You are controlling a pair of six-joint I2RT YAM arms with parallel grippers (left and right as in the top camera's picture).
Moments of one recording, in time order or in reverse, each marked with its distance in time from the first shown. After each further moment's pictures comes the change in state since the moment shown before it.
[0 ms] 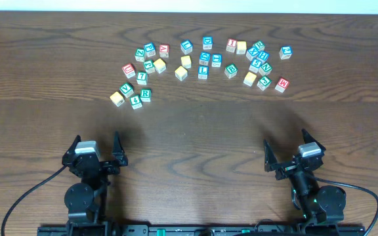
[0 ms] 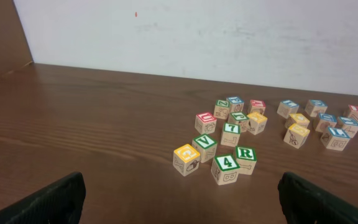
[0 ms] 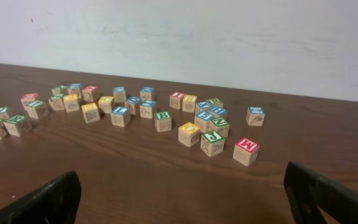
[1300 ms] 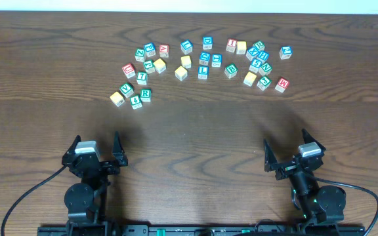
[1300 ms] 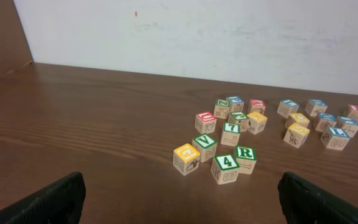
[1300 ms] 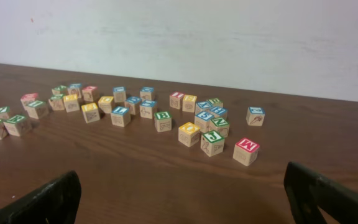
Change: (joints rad) left arm 0.000 0.000 0.004 -0.005 0.000 0.000; right arm 0.000 0.000 0.000 0.000 0.000 0.000
